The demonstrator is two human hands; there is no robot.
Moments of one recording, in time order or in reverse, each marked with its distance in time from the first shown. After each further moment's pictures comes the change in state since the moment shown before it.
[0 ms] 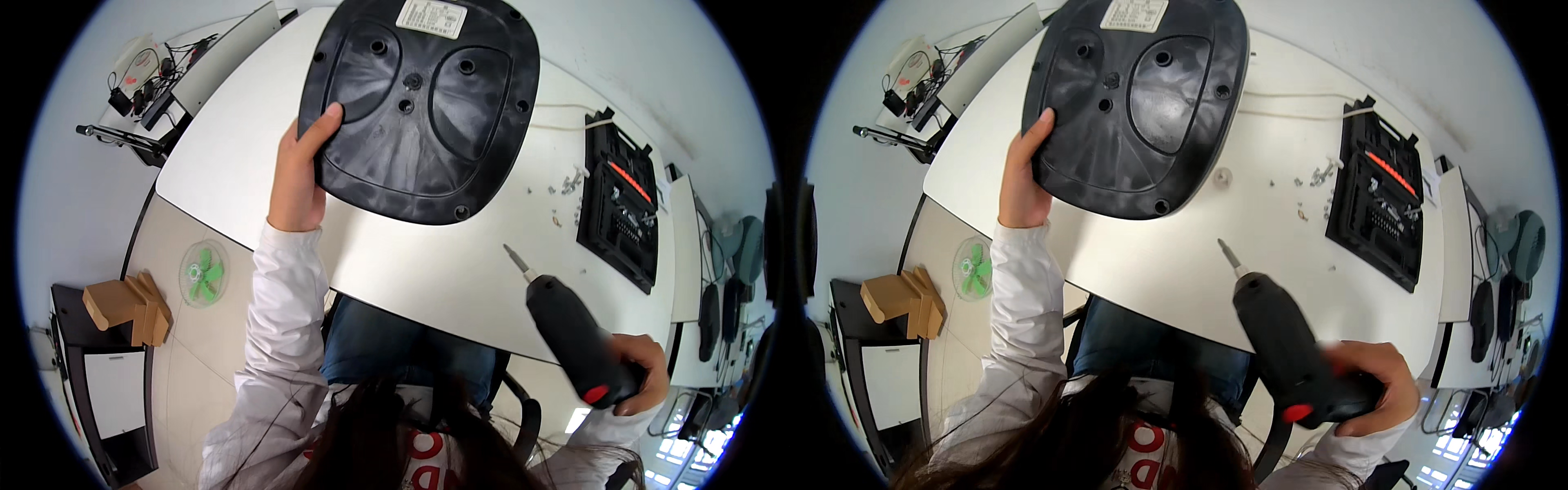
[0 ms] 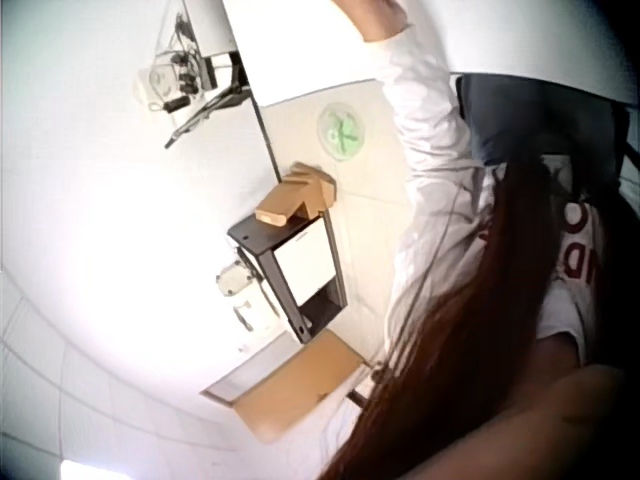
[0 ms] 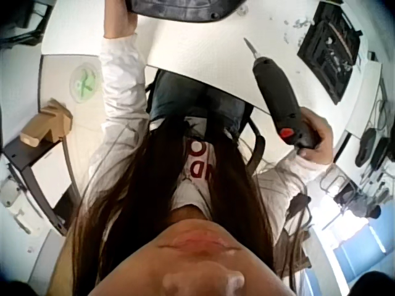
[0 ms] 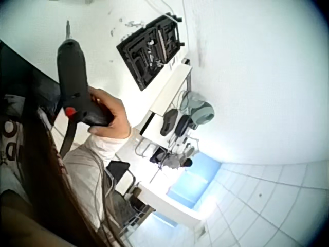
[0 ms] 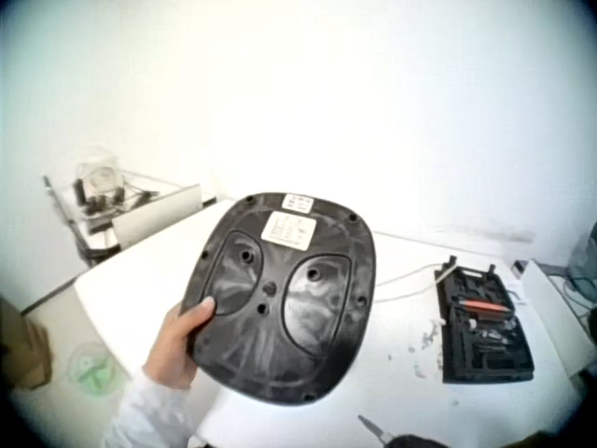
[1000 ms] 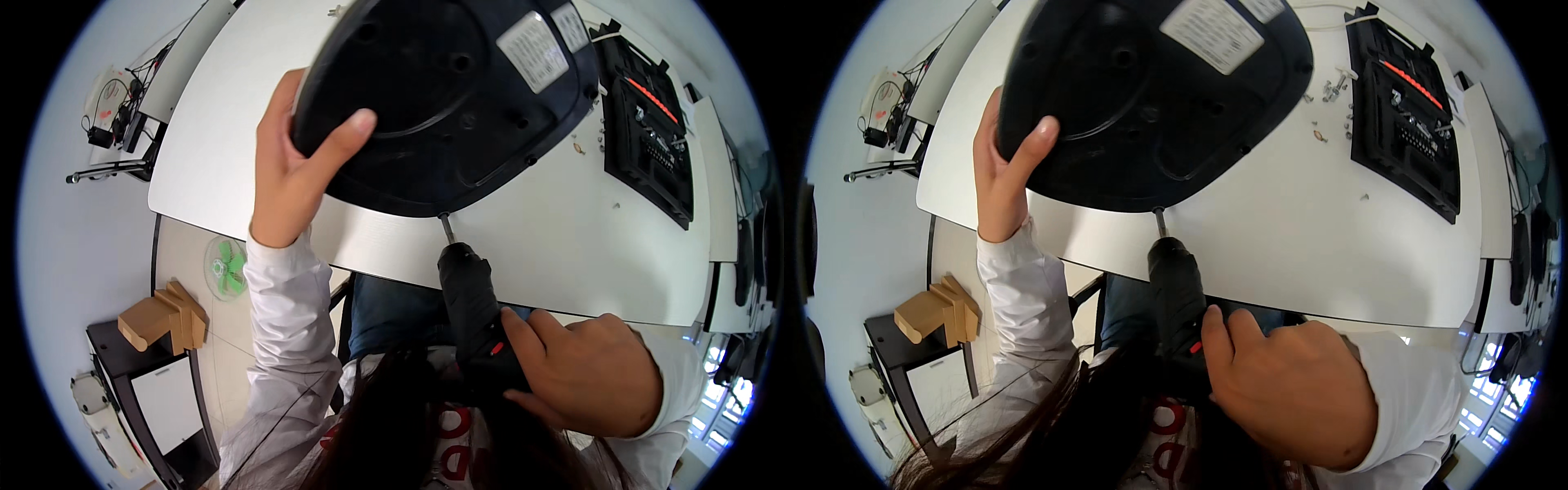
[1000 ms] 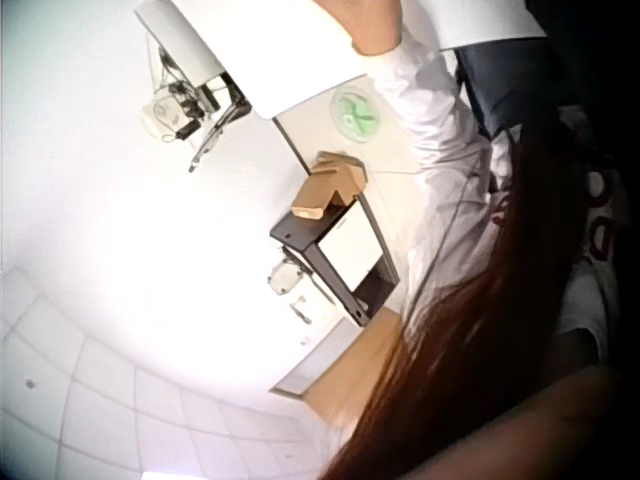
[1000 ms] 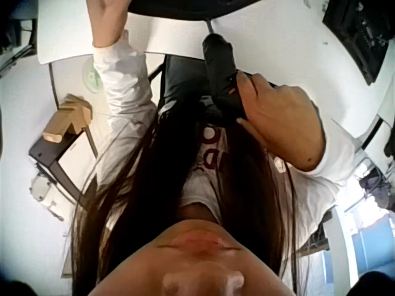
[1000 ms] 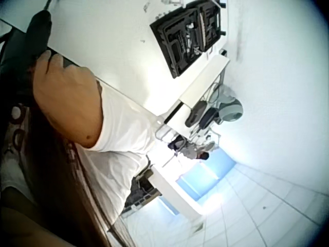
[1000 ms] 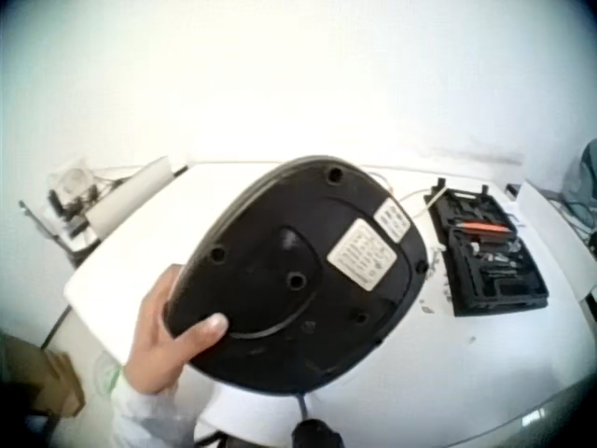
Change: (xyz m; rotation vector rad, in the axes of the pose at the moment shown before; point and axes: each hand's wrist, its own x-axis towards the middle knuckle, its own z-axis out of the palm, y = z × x) left_hand -0.026 -0.007 0.020 0.535 -0.243 0.244; right_hand 0.088 -0.037 0.086 -1.045 -0.410 0.151
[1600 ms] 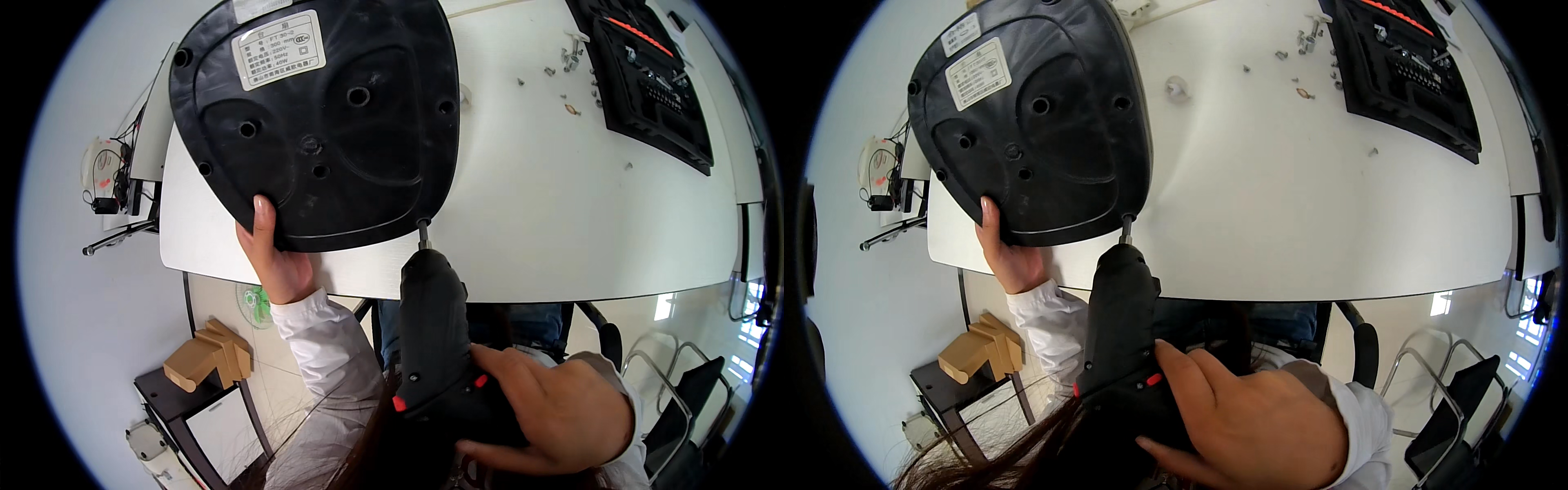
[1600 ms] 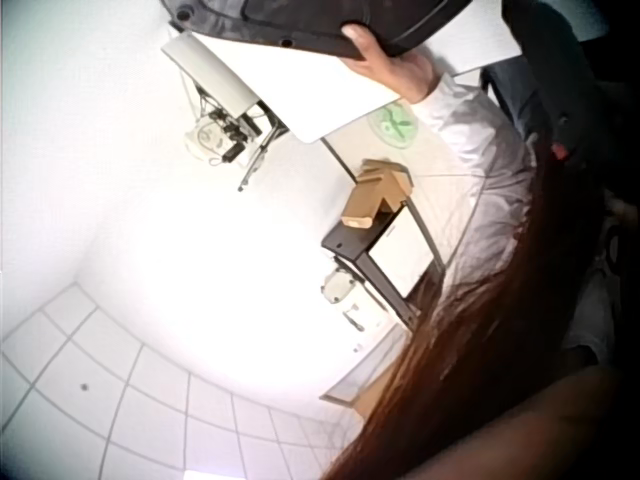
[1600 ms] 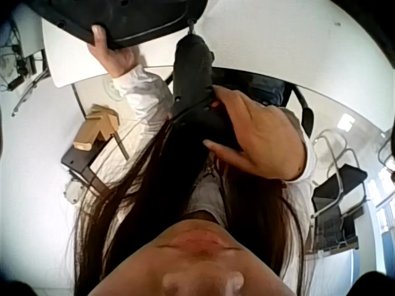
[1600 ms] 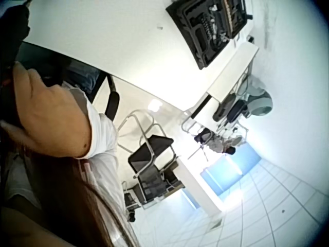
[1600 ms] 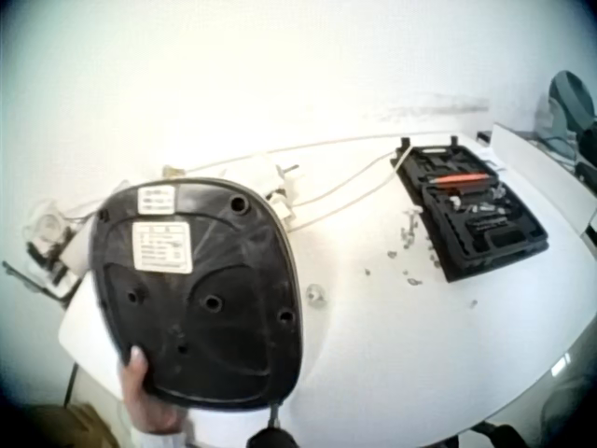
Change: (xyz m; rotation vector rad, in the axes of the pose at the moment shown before) left_hand -0.043 -0.061 -0.015 -0.445 0.351 -0.168; right_hand 0.004 -0.014 0.034 0.663 0.200 0.112
